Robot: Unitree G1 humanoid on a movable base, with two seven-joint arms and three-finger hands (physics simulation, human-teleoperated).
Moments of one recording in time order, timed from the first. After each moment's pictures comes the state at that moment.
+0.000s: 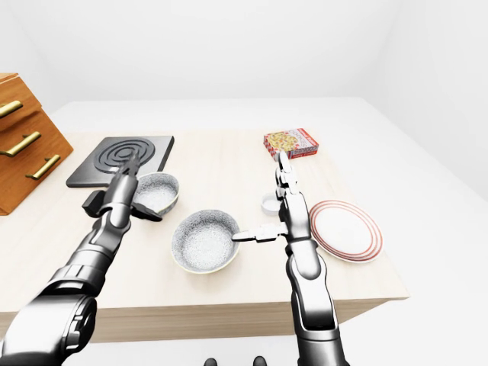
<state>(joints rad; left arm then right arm) -0.73 0.34 0.04 1.00 0.65 -0.09 0.22 -0.09 -0.02 0.00 -0.25 -0.02 0.09 0.08</state>
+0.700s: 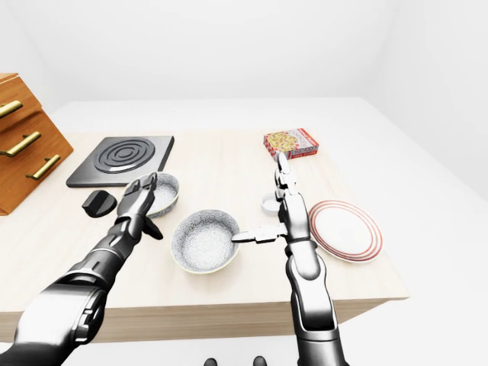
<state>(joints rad) -0.81 0.30 -0.04 1.28 0.91 -0.09 0.30 -0.08 -0.02 0.00 -0.25 -0.02 0.09 0.08</state>
